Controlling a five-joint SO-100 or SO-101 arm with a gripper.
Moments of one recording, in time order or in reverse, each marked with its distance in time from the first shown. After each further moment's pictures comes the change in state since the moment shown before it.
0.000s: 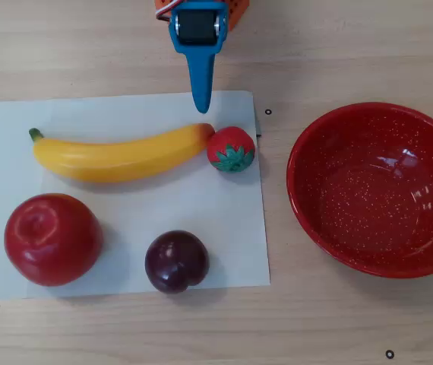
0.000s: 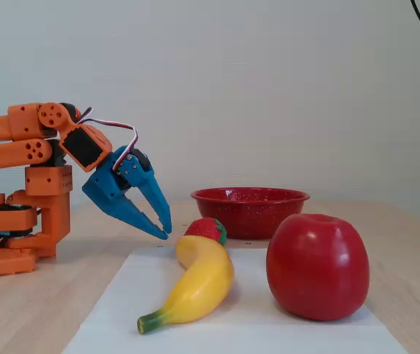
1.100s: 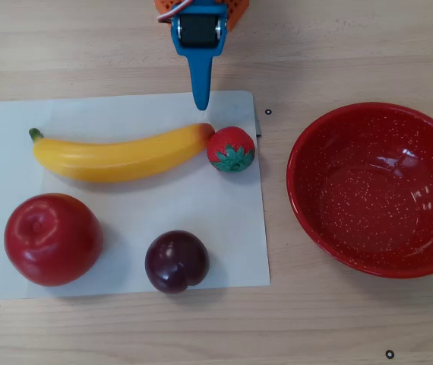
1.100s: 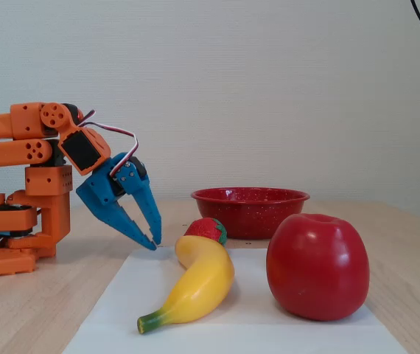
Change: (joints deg) arm -0.1 -5.3 -4.5 3.5 2.5
